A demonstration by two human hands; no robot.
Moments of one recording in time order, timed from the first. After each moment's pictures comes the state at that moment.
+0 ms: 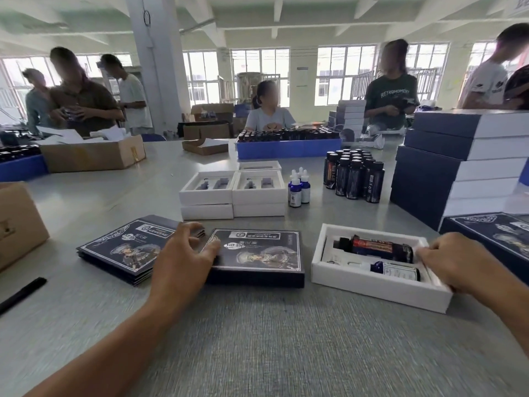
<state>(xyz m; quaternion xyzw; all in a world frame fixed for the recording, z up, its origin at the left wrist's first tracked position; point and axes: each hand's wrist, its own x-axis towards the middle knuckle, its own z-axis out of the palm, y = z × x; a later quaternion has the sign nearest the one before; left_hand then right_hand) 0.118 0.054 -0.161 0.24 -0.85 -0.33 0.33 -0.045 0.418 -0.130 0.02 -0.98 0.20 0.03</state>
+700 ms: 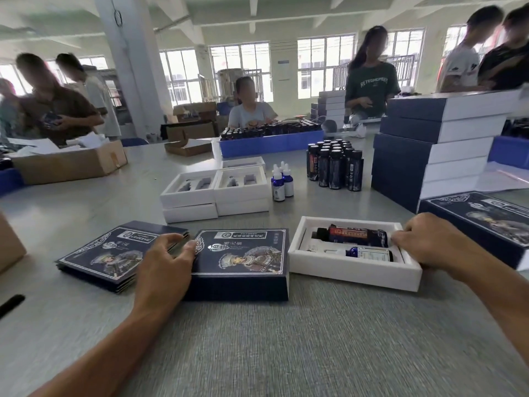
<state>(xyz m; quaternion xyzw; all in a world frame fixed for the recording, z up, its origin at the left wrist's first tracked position) 0.113 0.055 -0.169 0.29 -0.83 -0.33 0.36 -0.038 0.418 -0.125 0.04 -0.97 0.25 0.01</state>
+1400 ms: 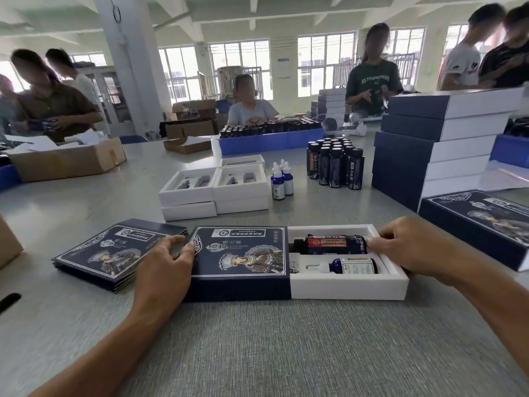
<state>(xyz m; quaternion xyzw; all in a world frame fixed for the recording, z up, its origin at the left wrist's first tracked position) 0.118 0.059 -0.168 0.29 -0.84 -0.32 0.32 -0.018 0.401 -0.122 0.16 -0.94 0.29 -0.04</state>
